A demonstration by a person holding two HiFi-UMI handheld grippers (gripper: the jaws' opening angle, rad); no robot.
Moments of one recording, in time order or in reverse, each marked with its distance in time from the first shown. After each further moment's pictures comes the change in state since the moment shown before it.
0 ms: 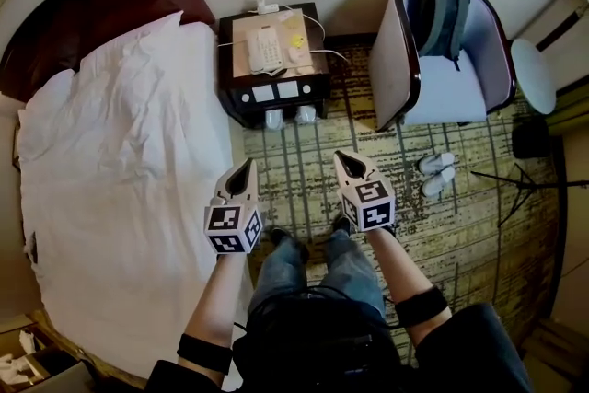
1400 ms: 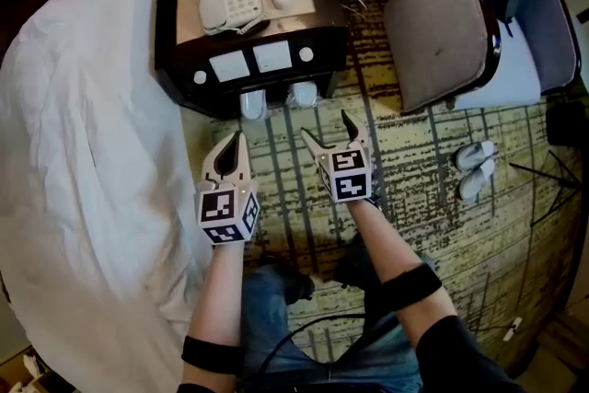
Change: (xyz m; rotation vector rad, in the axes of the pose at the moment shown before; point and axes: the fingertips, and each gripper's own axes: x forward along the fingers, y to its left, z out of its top) left arm 0.325 0.133 -0.269 0.028 -0.039 0.027; right arm 0.383 -0.140 -0.253 -0.010 0.032 -0.157
